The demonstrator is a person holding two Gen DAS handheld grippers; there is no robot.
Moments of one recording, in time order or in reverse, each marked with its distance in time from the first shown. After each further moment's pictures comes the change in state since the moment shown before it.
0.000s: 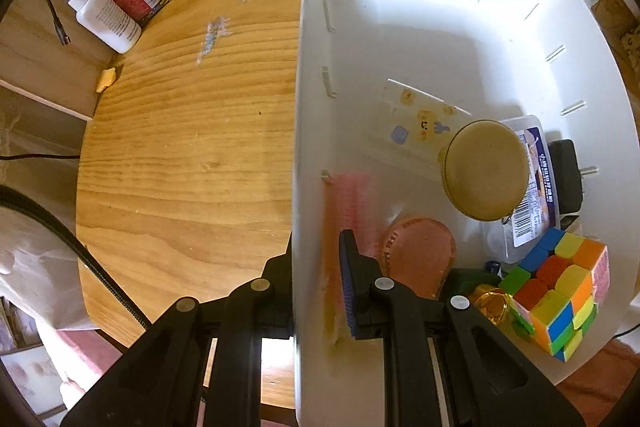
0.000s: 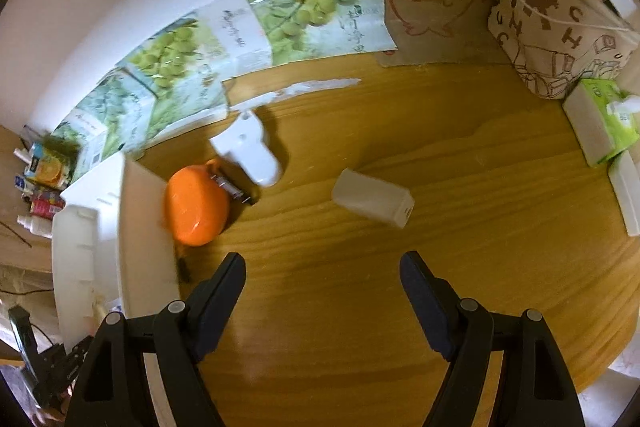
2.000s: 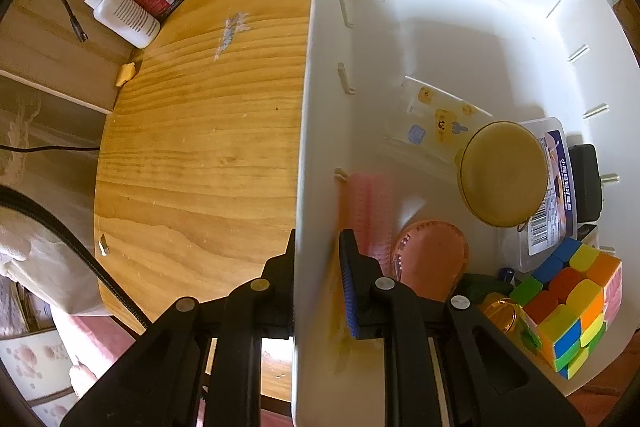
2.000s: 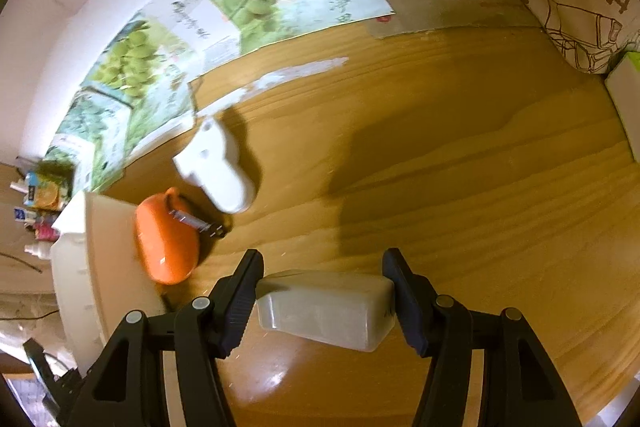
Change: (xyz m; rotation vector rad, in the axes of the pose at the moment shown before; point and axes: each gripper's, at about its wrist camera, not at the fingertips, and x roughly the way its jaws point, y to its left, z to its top) left arm 0.007 -0.016 0.016 -0.044 0.030 0.102; right arm 0.044 -0.026 0.030 0.061 0.093 0.093
